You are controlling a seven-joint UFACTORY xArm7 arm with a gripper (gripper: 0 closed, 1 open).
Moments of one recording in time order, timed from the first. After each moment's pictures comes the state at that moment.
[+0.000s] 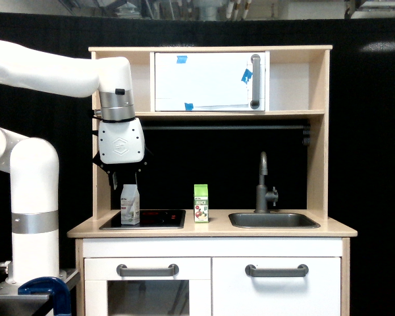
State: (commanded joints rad) arm 0.48 -1.23 -0.21 0.23 0.05 1.30 -1.23
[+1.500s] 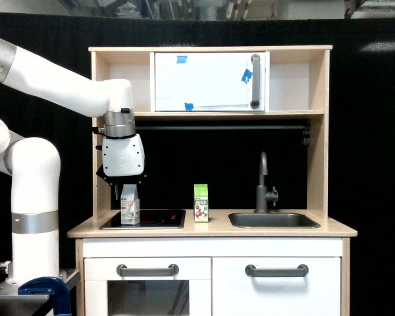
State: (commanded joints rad) arm 0.67 -1.06 -0.05 0.15 0.18 1.02 -1.06
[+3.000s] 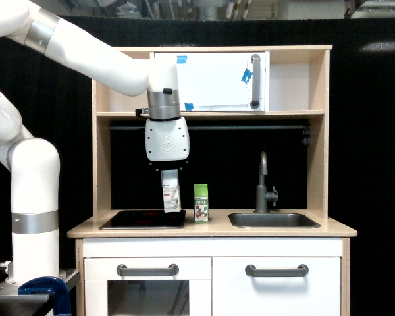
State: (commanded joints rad) arm 0.59 -0.62 -0.37 0.53 0.06 1.00 -1.37
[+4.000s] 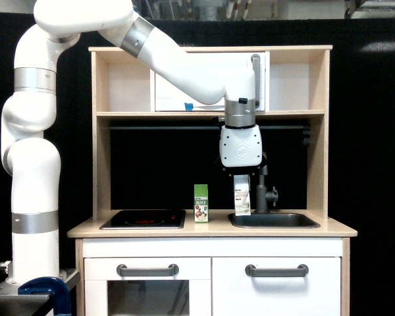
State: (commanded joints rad) arm 0.67 0.10 -0.43 1.12 0.38 0.94 -1.58
